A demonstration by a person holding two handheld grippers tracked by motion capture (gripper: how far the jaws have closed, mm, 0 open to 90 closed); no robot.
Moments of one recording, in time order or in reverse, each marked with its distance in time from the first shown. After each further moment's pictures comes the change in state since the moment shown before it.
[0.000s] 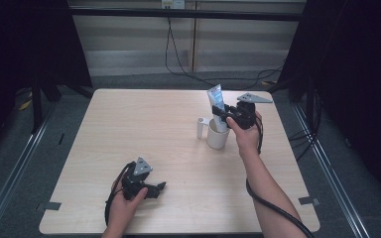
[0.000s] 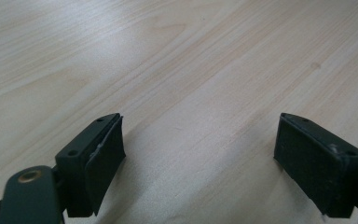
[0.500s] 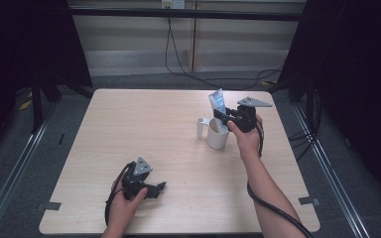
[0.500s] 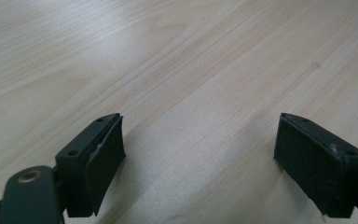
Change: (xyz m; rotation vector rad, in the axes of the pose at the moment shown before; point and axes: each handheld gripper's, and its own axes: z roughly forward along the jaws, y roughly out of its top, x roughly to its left) left arm 0.000 0.000 0.000 0.001 0.000 0.003; right arm -0.005 -0.013 0.000 0.020 -0.019 -0.013
